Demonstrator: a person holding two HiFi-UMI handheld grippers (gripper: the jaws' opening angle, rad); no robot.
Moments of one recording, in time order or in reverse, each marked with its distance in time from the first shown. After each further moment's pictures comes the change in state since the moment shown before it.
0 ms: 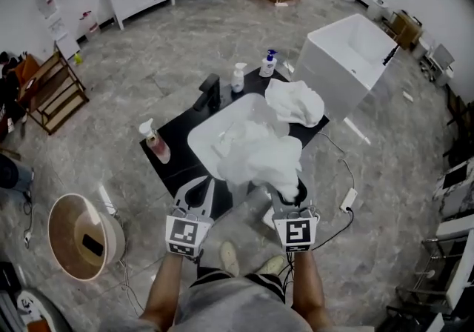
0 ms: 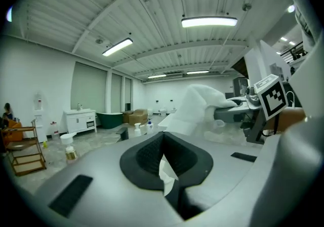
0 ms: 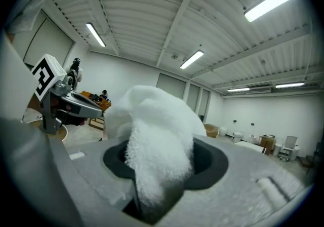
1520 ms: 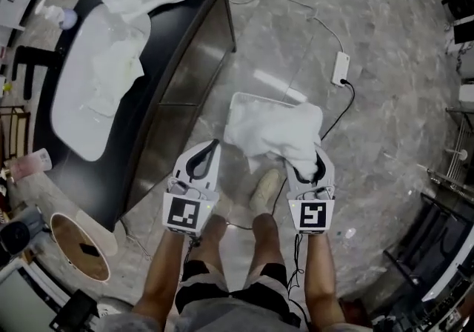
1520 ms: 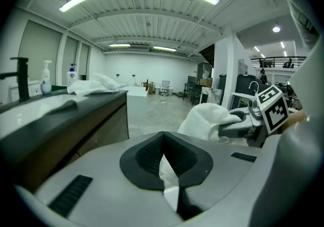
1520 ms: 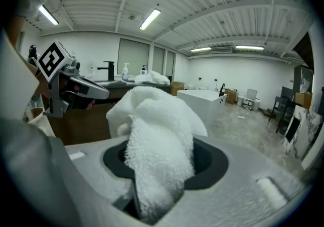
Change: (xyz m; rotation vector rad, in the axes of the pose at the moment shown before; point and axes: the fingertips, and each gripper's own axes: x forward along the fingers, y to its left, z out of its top) left arm 0.241 -0.363 -0.238 0.013 0.223 -0.465; right arm -0.197 -0.193 -0.453 0.243 0.403 -0.304
